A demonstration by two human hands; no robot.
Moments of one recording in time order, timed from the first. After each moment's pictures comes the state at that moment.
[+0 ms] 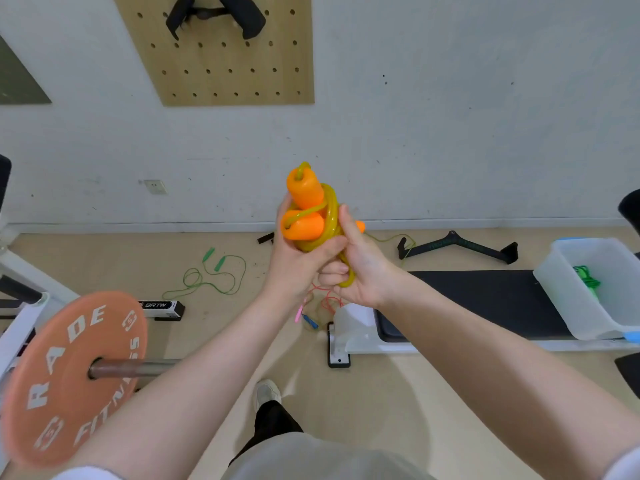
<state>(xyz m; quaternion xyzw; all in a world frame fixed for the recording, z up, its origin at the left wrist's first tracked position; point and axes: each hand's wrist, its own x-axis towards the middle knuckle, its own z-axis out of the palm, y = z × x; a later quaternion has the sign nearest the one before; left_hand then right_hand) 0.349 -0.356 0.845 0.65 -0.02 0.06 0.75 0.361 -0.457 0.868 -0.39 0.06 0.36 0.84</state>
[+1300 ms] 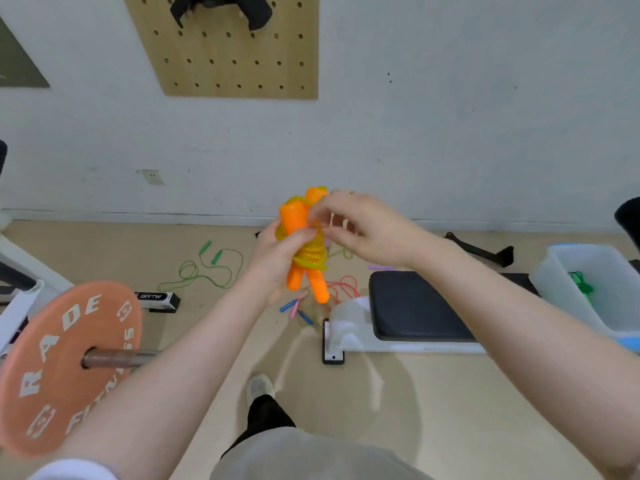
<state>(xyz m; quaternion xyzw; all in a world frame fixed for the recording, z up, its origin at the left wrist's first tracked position) 0.356 -0.330 0.845 0.60 0.05 -0.04 0.80 0.380 -0.485 0.902 -0.86 -0.39 -0.01 0.32</state>
